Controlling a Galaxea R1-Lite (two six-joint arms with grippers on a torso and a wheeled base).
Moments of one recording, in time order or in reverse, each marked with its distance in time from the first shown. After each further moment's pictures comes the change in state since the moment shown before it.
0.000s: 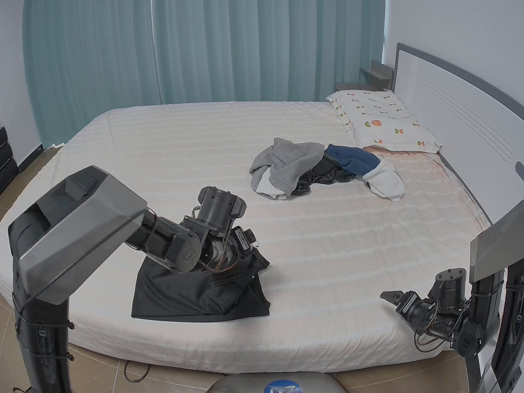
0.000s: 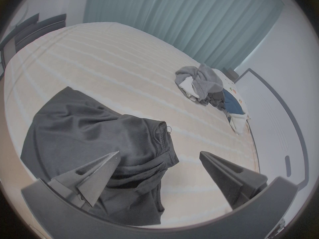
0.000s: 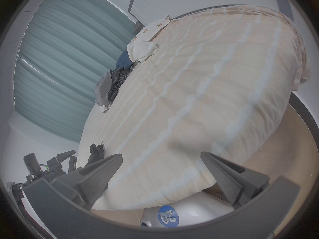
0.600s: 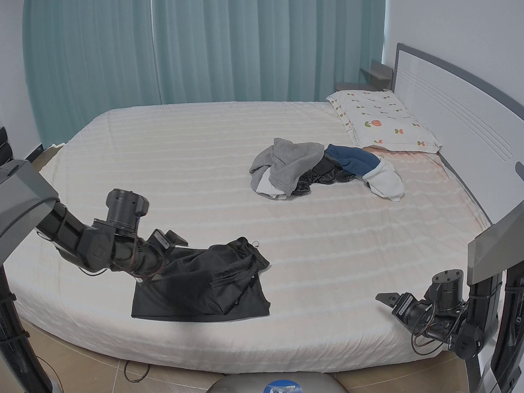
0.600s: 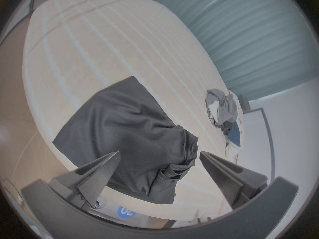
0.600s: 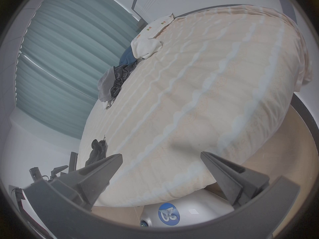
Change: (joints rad) left arm 0.308 -0.259 0.407 -0.090 -0.317 -0.196; right arm 0.034 -0.003 -0.001 0.000 -0.002 -0.003
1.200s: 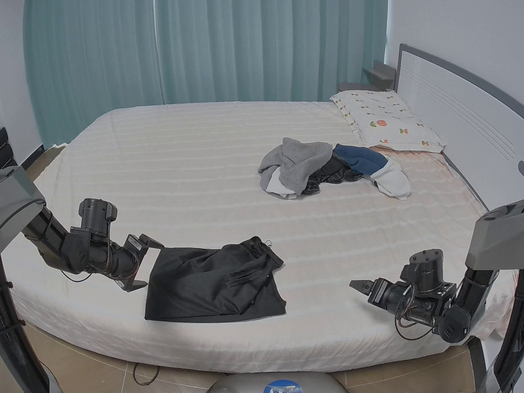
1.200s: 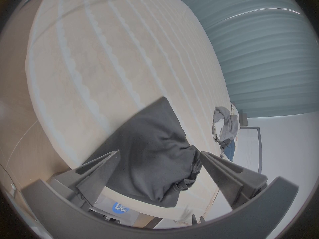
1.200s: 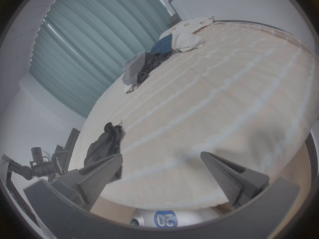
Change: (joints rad) left arm 0.197 0.023 0.079 -0.079 -0.182 -0.046; right arm 0.099 -0.100 -0.265 0.318 -0.006 -0.195
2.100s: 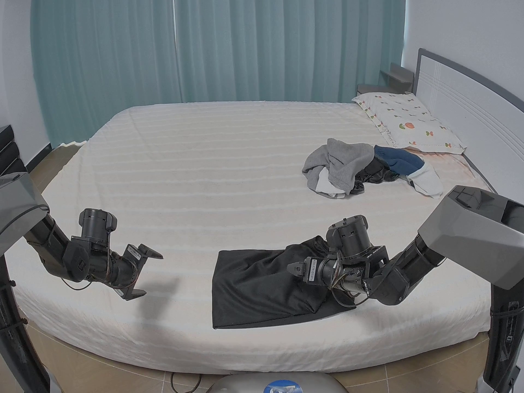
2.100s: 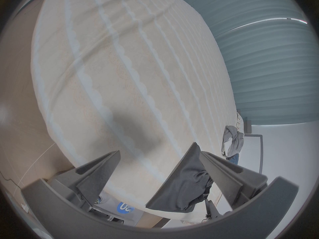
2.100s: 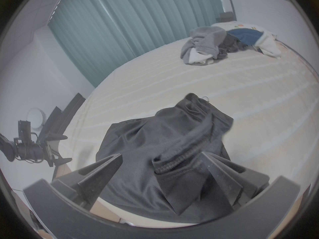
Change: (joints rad) left arm 0.006 0.027 0.056 -0.046 0.005 0.006; right arm 0.176 0.134 -0.691 0.622 -0.051 -0.207
